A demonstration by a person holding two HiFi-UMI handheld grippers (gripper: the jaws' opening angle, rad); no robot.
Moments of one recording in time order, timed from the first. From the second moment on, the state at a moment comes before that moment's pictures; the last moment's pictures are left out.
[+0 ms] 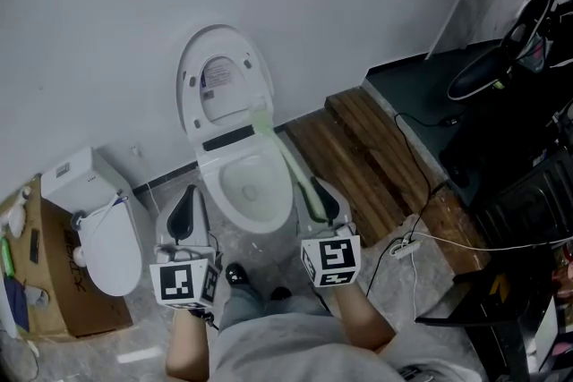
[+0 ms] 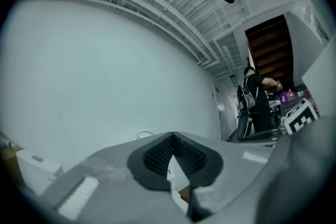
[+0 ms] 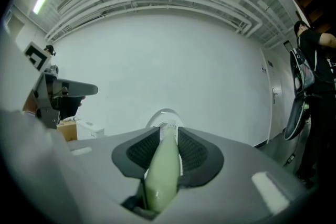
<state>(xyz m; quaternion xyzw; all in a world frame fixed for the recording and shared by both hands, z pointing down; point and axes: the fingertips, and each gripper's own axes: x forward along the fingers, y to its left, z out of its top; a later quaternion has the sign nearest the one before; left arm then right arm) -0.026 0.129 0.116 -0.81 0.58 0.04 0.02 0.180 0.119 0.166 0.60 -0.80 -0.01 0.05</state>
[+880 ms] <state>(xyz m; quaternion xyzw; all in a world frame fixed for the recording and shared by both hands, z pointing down) -0.011 0.150 0.095 -0.81 0.59 0.06 0.03 0.214 0.147 0.109 0.61 -0.79 -0.09 -0.01</state>
